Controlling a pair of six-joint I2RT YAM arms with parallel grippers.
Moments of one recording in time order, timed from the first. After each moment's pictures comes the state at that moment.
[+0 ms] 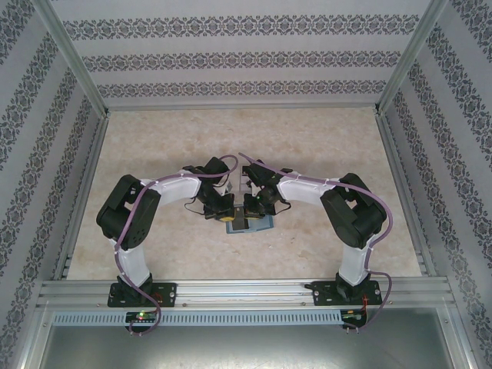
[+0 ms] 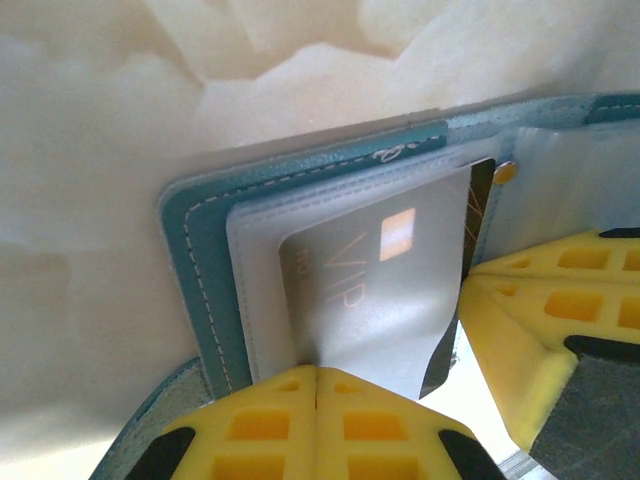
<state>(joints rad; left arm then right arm) -0.53 1.84 1.10 -0.64 0.50 -0.63 0.68 1.87 1.12 -0.55 -0.38 0.68</state>
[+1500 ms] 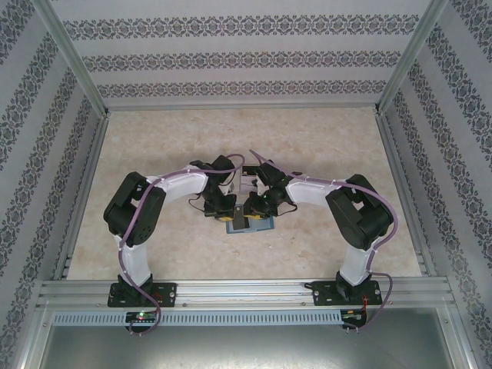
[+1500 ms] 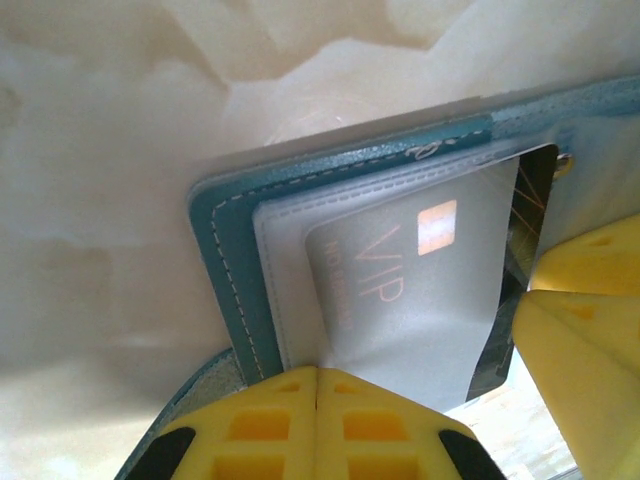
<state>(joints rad) -0.56 1.90 1.22 -0.80 0.39 -0.56 0.62 1.83 1.01 -0.39 -0.51 0.73</state>
